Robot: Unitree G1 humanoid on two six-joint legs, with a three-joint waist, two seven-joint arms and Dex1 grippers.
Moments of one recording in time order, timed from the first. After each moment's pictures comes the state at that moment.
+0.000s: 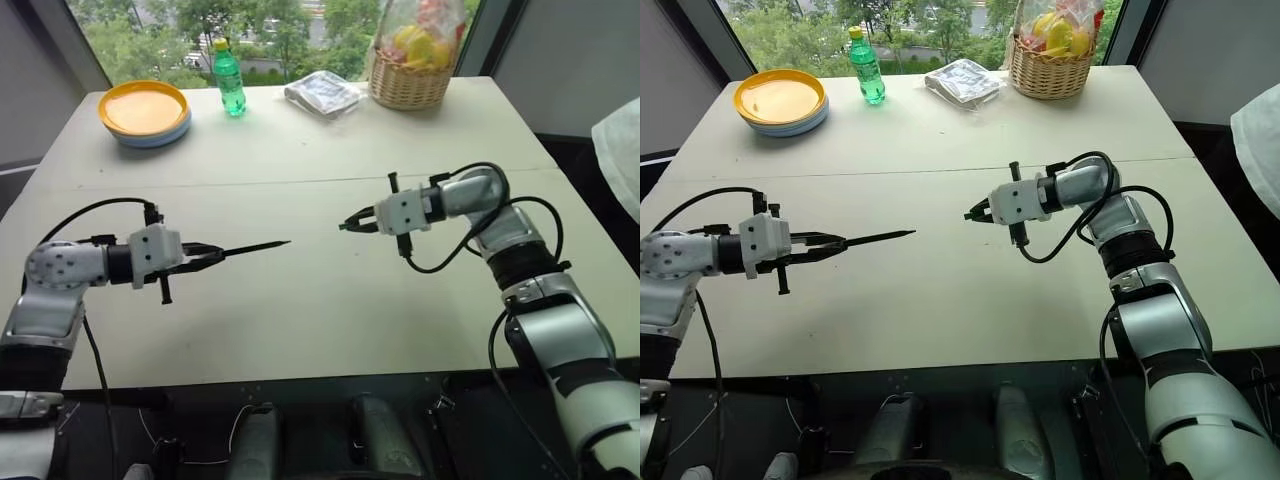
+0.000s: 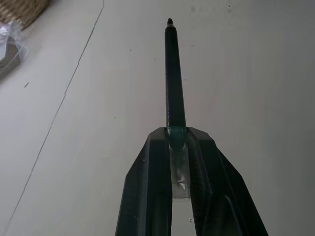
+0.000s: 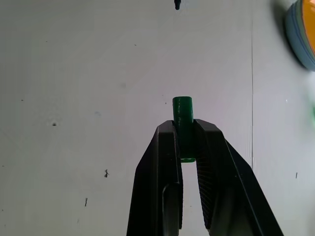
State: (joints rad) left arm -0.38 0.84 0.05 0.23 -0.23 -0.28 -1.24; right arm -0.98 -0.53 0.27 0.71 -0.11 -0.58 1.28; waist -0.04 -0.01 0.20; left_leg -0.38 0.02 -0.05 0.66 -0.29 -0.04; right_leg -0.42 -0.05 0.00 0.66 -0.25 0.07
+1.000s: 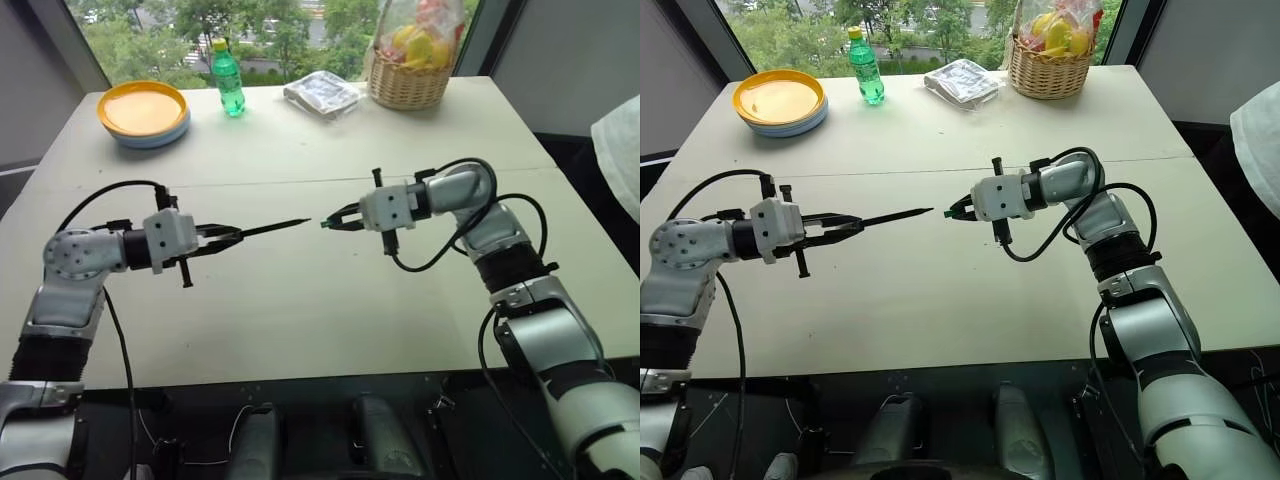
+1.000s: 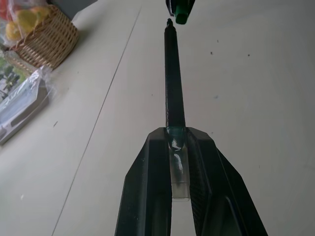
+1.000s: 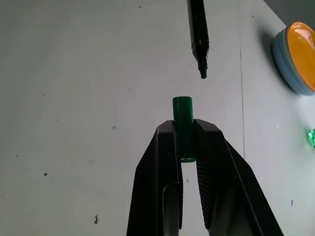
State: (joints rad) left arm -0.41 0.78 0.05 0.13 -0.23 -0.22 -1.18; right arm -0.97 -0.48 0.27 0.59 -0.06 -0.47 1.29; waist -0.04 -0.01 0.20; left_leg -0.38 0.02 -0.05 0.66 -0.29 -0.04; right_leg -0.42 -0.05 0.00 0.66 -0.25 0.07
